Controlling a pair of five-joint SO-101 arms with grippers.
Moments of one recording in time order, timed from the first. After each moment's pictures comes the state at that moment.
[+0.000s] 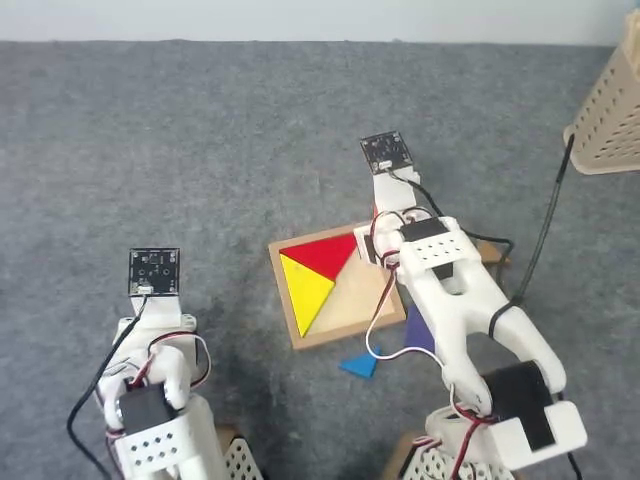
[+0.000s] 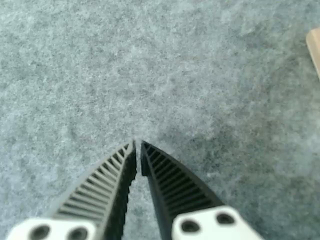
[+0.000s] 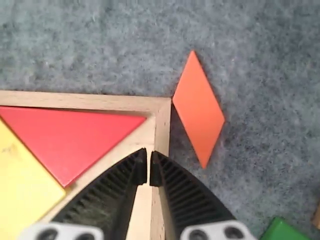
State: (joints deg) left arm -25.1 -103.4 96.9 71.5 -11.3; right arm -21.9 -5.9 38.7 38.9 -0.8
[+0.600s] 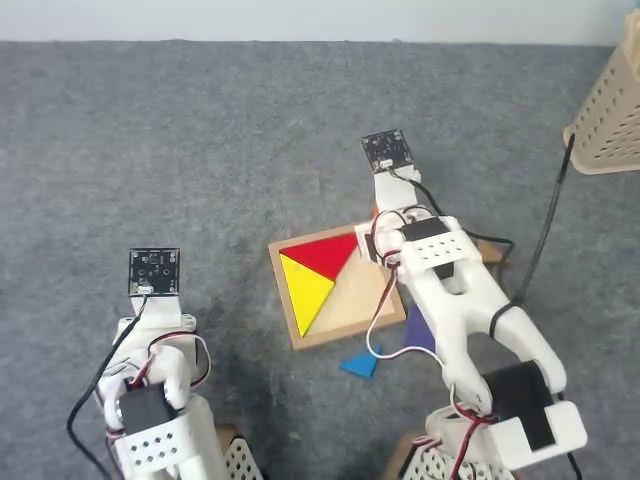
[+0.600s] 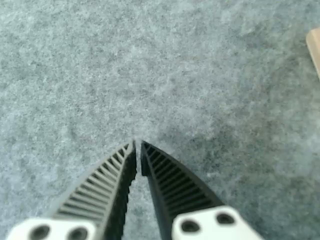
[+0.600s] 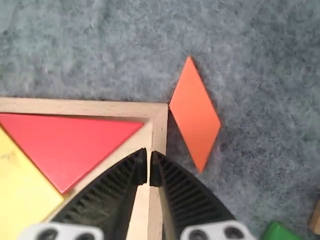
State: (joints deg) left arm -25.1 -103.4 96.9 71.5 -11.3; right arm -21.3 -5.9 38.7 37.4 -0.8
